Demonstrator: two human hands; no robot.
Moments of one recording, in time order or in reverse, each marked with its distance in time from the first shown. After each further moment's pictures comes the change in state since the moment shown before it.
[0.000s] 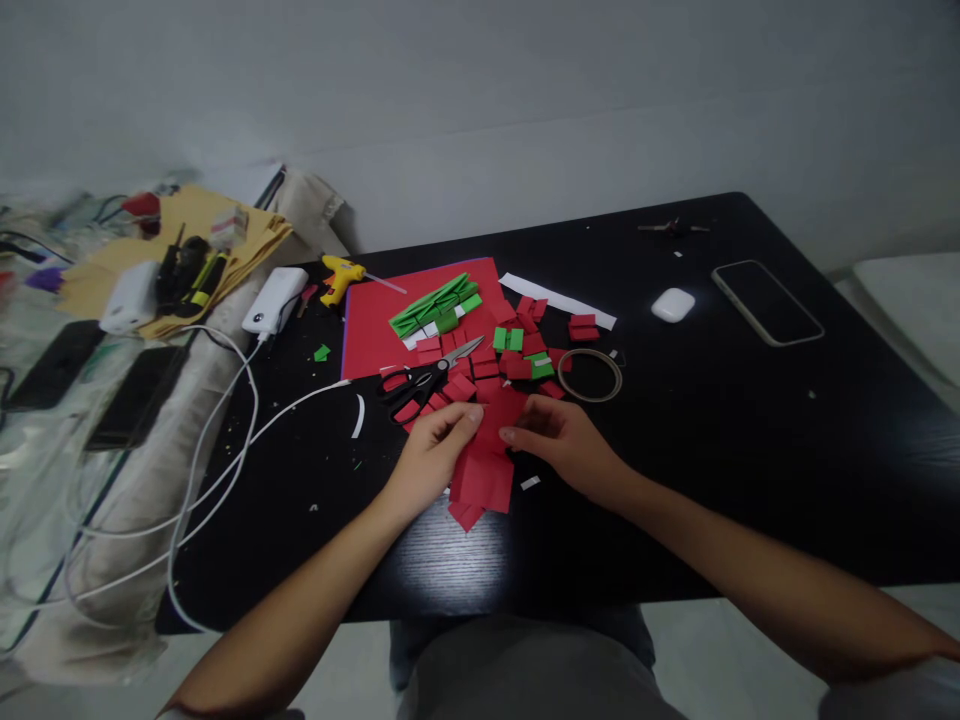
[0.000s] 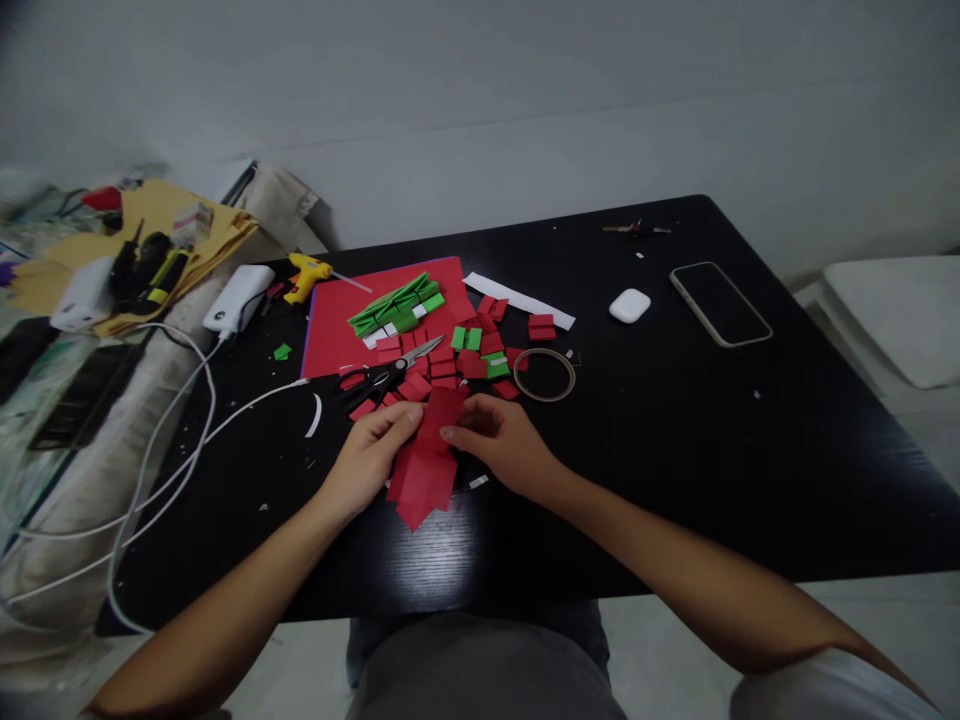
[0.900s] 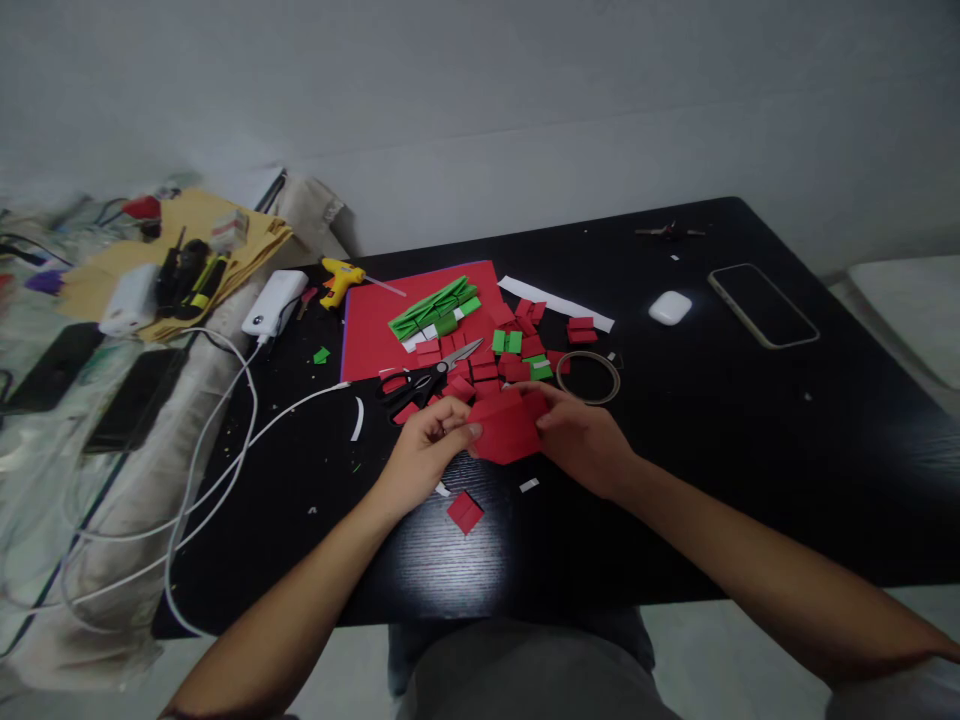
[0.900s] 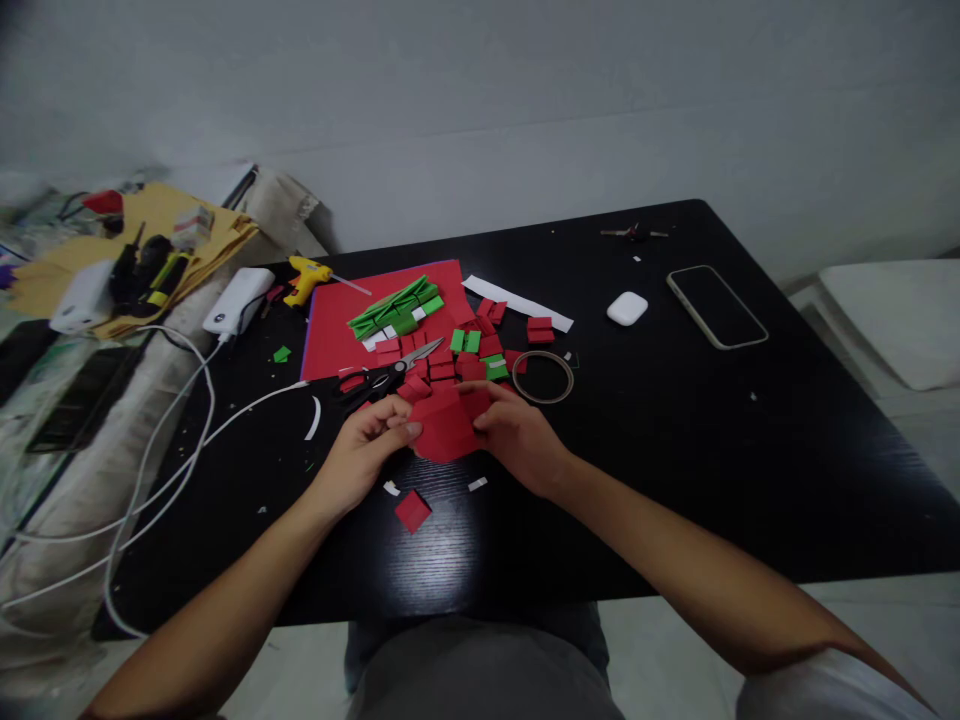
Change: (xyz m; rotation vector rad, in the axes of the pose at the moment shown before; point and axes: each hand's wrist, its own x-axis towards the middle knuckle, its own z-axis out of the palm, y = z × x) left_hand 0.002 0.006 -0.010 0.009 -0.062 0.071; right_hand 0.004 -0.009 -0.009 0.442 -0.029 0.121
